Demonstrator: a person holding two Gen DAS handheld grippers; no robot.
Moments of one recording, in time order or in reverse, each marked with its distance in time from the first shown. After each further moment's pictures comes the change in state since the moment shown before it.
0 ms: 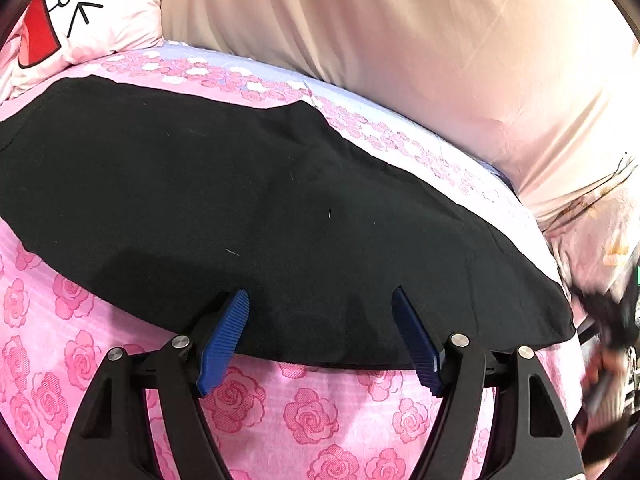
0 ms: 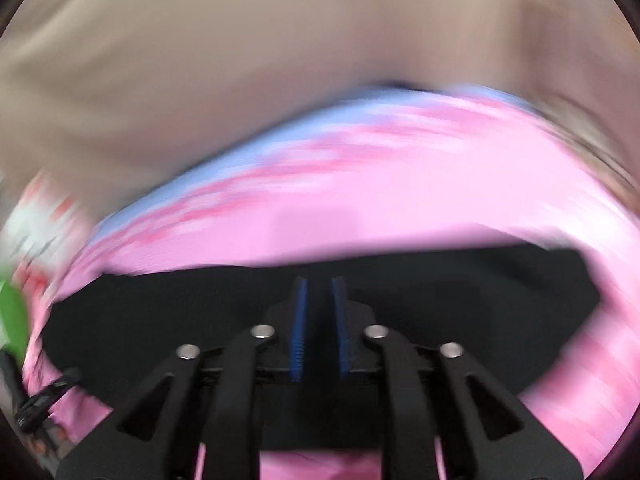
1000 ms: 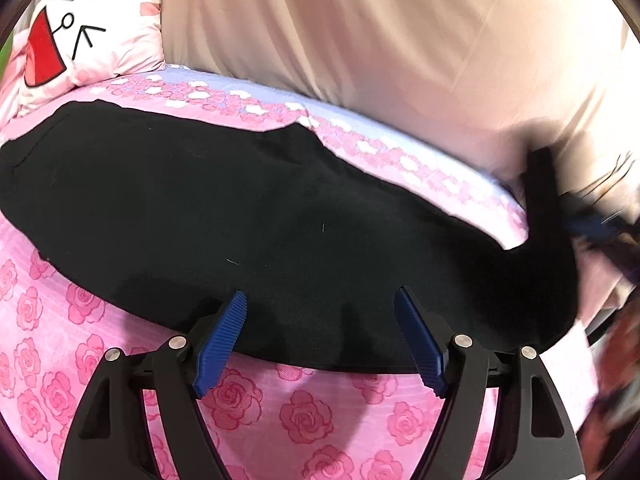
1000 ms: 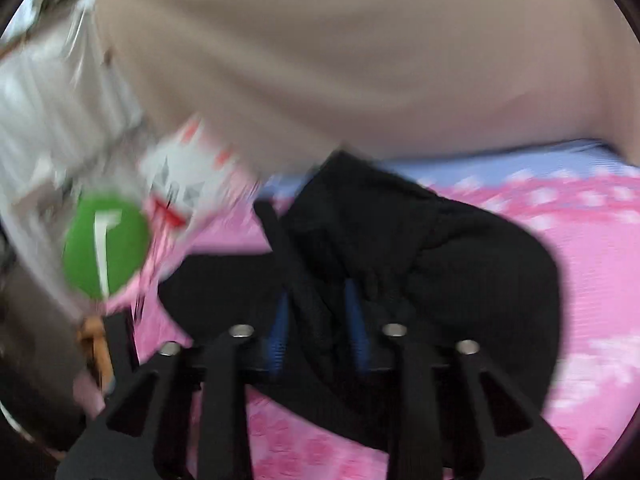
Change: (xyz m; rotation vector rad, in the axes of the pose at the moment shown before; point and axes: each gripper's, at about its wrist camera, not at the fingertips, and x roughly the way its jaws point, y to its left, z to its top) left arm -0.018 -0.004 -0.004 0.012 -0.080 0.000; right arm 0.009 0.309 -0.049 -0.563 0.157 0.605
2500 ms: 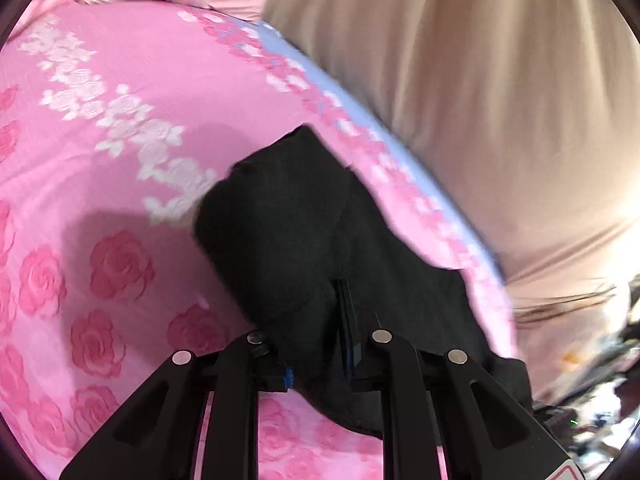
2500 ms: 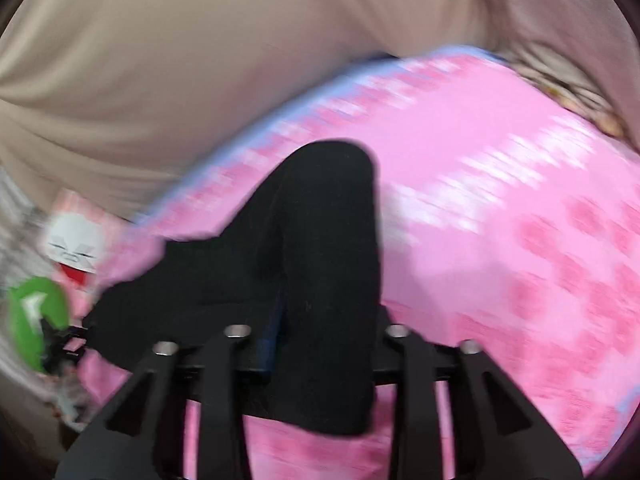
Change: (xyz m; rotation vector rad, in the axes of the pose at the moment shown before) left arm -0.003 0.106 0.039 -0.369 0.044 -0.031; right arm -0.177 -0.194 -0.145 0.495 -0.075 -0.520
